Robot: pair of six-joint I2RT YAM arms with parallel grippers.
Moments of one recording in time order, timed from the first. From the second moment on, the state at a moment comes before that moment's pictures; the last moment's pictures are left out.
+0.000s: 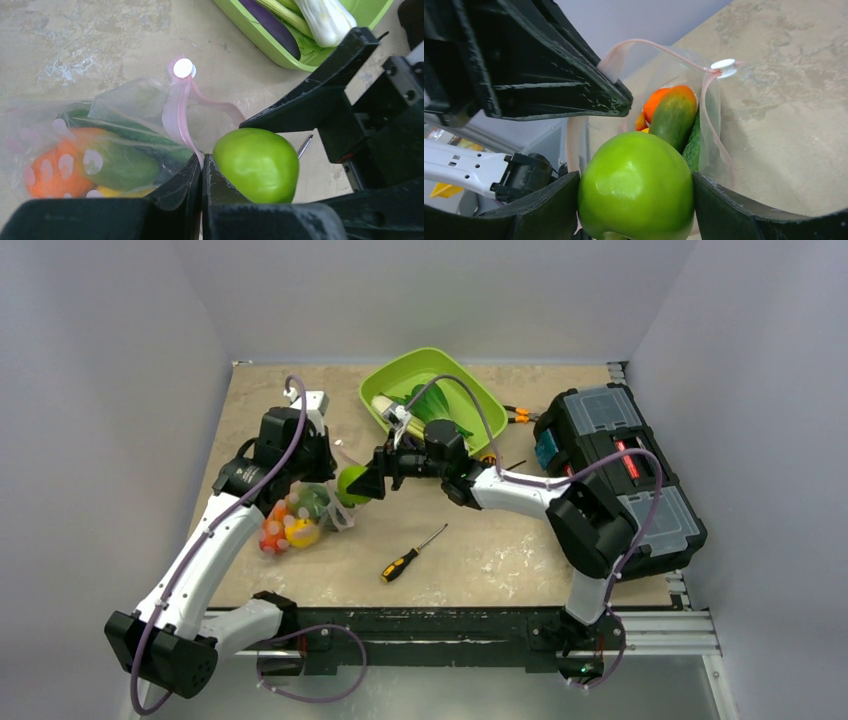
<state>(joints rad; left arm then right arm) -0.34 1.08 1.11 -0.72 -0.03 -0.28 0.80 1.80 1.15 0.53 -0.60 0.49</state>
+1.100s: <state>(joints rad) -0.34 1.06 1.11 -0.72 0.00 -0.28 0.82 1.94 1.26 0.44 -0.59 0.49</state>
